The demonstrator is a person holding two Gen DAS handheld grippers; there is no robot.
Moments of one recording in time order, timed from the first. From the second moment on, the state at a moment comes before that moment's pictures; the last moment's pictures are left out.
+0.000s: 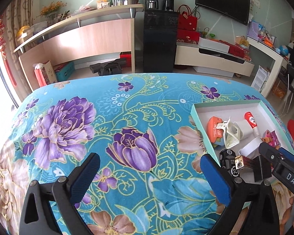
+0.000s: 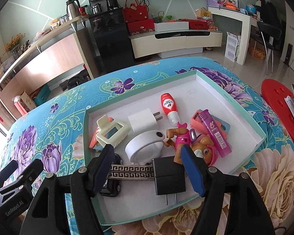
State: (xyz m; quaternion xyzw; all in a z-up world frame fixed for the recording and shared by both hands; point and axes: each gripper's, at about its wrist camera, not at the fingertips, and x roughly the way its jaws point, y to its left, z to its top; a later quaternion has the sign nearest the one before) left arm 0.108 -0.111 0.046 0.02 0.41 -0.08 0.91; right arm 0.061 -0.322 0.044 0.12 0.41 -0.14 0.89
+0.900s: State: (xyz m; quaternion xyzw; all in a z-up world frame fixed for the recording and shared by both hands) left arm 0.062 -0.071 0.028 0.00 0.44 -0.06 0.90; right arm 0.036 -0.262 0.026 0.06 0.45 -0.10 0.88
